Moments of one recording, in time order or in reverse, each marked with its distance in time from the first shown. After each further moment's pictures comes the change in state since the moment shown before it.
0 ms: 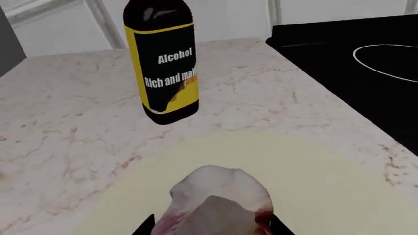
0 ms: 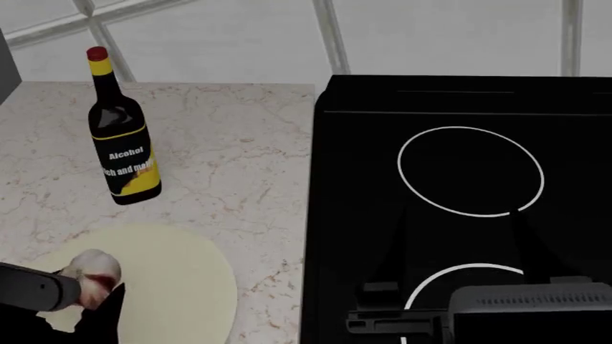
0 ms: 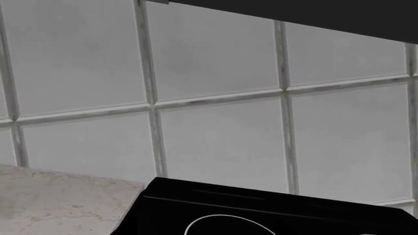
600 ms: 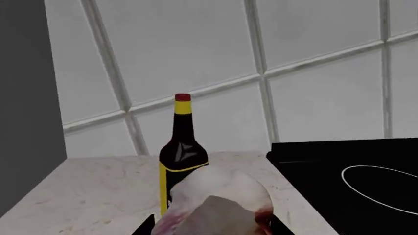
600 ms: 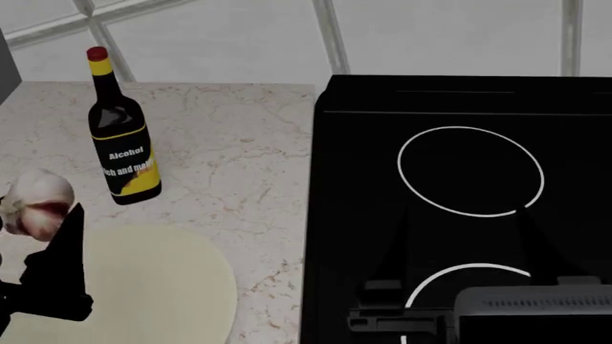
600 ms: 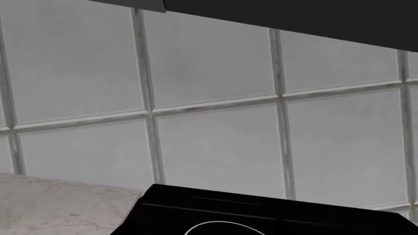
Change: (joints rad) left arm 0.029 0.043 -0.110 0.176 0.002 0.198 -0.031; right arm -0.001 0.007 0.004 -0.028 0.009 0.005 0.018
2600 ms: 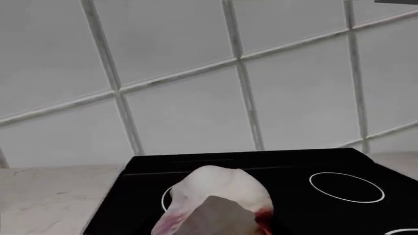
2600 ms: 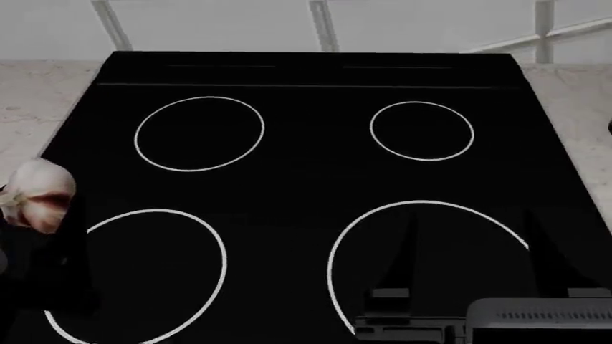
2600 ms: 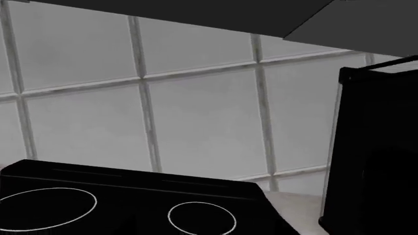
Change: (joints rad) left arm 0.010 0.007 0.062 -0.015 0.054 0.115 -0.030; right arm -0.034 0.027 0.012 -0.022 0.046 -0.014 0.033
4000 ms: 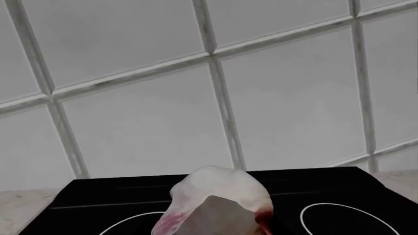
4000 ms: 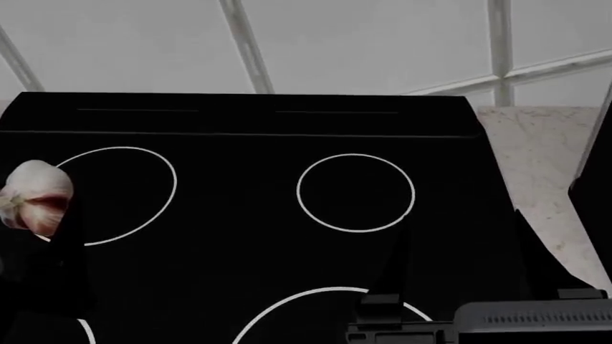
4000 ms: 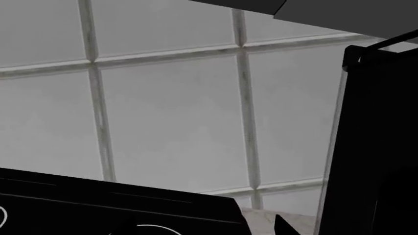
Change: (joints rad) left arm 0.014 -0.018 0.007 0.008 -0.021 0.020 -0.021; right arm 0.000 0.026 -0.035 -0.019 -0.002 0.015 0.019
